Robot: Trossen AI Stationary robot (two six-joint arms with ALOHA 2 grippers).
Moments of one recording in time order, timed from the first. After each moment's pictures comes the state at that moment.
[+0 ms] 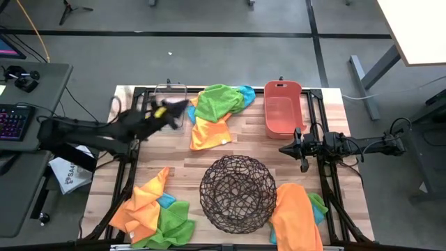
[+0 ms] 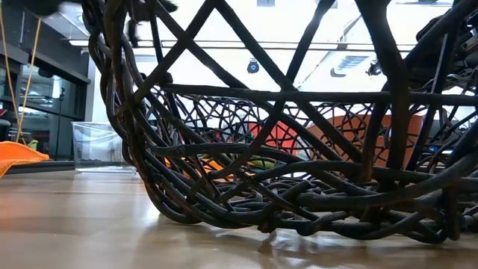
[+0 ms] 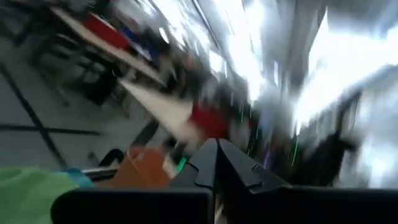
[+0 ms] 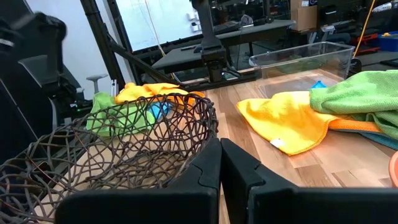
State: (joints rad) left arm 0.07 0.94 0.63 0.44 -0.47 -0.51; right arm 0.10 0.08 0.02 0.00 0.05 0.20
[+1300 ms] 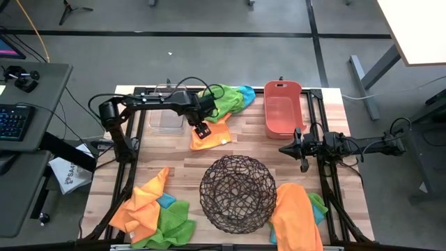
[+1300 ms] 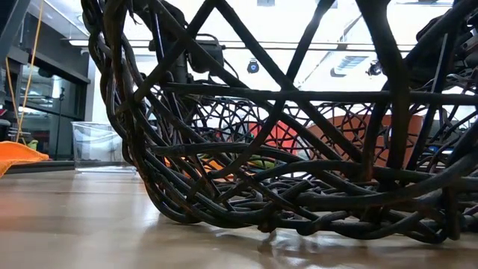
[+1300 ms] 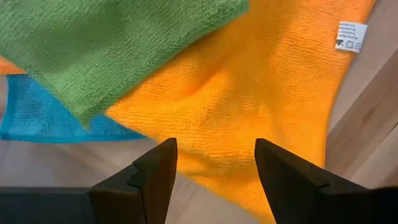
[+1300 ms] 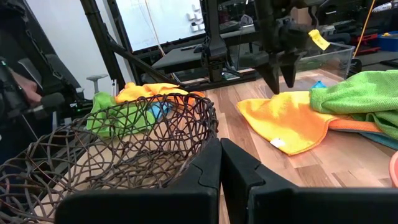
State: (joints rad) left arm 0.38 1.79 1.28 -0.89 -0.05 -0.16; right arm 0.10 0.08 0.02 0.00 0.05 0.20
